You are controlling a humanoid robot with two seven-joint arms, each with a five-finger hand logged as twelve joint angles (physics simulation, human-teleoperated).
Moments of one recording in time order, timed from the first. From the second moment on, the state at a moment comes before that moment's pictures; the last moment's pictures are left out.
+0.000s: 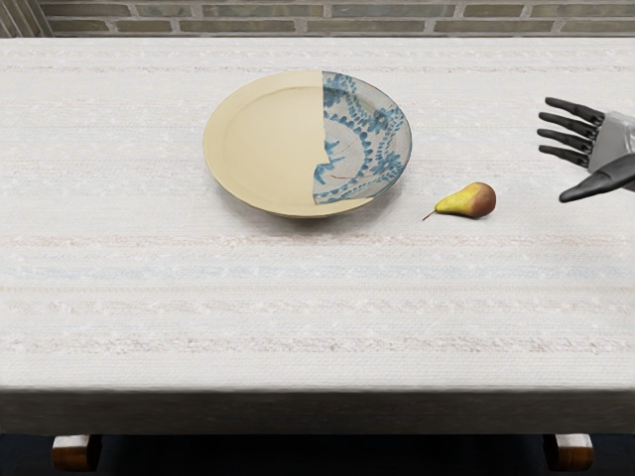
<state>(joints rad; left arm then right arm) -0.03 0.00 0.15 -0.37 0.11 0.18 0.25 0.79 -0.92 0.51 0.98 -0.10 0.60 0.04</state>
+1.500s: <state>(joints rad) -0.03 0.00 0.15 -0.37 0.11 0.18 0.25 1.16 -0.37 0.04 1.03 -1.07 -0.30 -0.61</state>
